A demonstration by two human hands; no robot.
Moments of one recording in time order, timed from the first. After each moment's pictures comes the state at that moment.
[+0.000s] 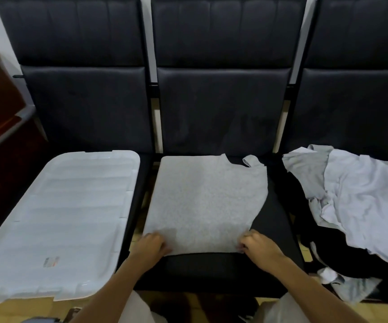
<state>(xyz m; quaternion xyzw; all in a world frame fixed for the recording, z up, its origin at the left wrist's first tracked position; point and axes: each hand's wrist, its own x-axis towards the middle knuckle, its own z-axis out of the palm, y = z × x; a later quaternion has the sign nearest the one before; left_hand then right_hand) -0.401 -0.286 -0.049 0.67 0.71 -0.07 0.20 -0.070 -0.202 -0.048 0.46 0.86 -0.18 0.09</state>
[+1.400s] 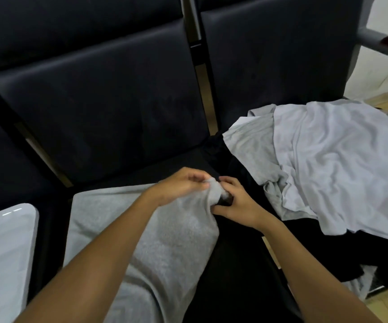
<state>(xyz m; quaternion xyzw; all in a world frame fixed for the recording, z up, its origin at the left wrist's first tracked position) -0.178 -0.003 0.009 0.68 0.44 0.11 0.58 0.012 -0.067 -0.062 0.55 0.62 -0.48 -0.30</state>
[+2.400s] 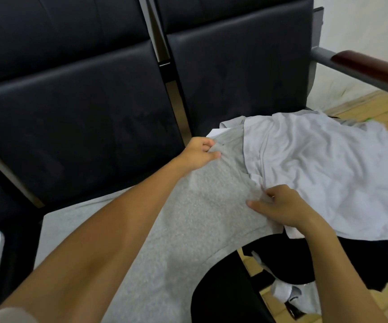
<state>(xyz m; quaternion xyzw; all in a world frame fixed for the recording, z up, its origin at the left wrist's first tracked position) -0.054 0.057 0.032 0.67 0.51 0.21 0.50 0.136 -0.101 0.003 0.76 0.51 -0.36 -0.19</state>
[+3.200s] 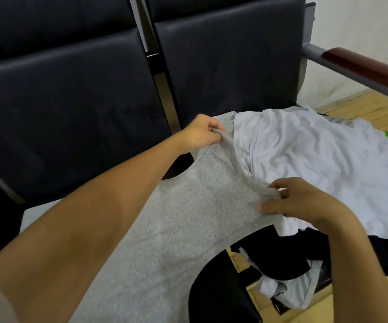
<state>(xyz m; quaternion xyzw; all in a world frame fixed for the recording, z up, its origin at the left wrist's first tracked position) -0.020 0.072 0.061 0.75 0.45 0.17 0.46 0.168 -0.121 0.046 0.71 0.46 -0.49 -0.21</state>
